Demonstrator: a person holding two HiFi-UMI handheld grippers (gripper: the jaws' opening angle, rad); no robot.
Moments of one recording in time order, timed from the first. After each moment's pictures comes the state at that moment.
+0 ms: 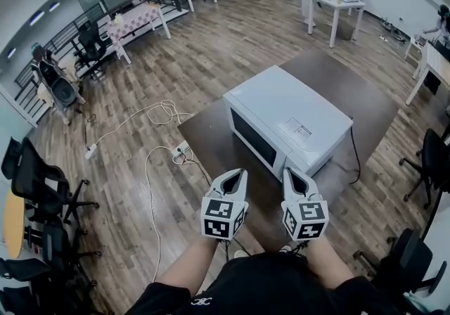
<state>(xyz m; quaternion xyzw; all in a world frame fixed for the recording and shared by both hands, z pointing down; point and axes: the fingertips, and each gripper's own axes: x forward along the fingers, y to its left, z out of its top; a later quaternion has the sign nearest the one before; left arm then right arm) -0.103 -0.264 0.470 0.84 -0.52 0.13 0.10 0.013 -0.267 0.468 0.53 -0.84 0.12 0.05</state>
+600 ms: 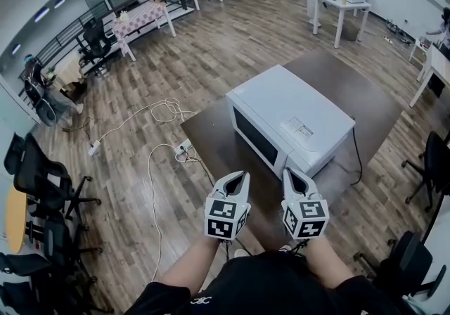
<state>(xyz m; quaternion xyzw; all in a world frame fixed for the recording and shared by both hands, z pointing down) -0.100 -0.257 0.480 0.83 -0.52 0.15 0.11 0.010 -0.268 0.474 0.52 -0.84 0.14 0.05</state>
